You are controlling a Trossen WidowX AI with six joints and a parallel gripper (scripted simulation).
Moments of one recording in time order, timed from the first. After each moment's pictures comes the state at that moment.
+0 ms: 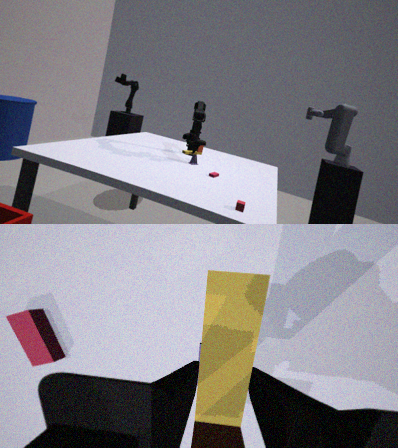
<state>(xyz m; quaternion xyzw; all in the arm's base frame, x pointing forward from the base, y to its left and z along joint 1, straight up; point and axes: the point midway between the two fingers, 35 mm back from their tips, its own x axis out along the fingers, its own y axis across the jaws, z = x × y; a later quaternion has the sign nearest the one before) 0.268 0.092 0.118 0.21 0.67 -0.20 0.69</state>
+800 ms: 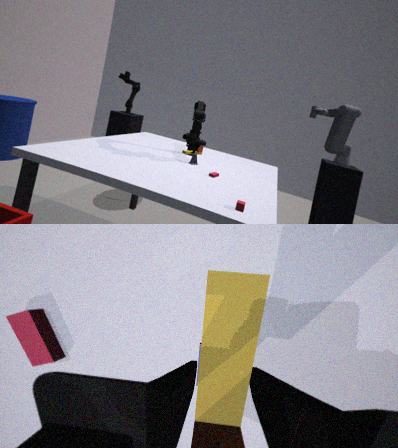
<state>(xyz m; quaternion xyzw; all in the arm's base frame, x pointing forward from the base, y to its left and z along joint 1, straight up) 0.268 0.092 0.118 0.21 0.67 -0.20 0.69</state>
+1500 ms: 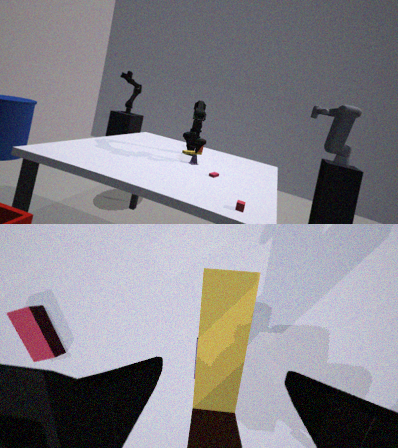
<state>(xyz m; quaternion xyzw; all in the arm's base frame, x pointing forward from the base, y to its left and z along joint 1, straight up) 0.265 0.091 0.129 0.20 0.68 -0.20 0.68</state>
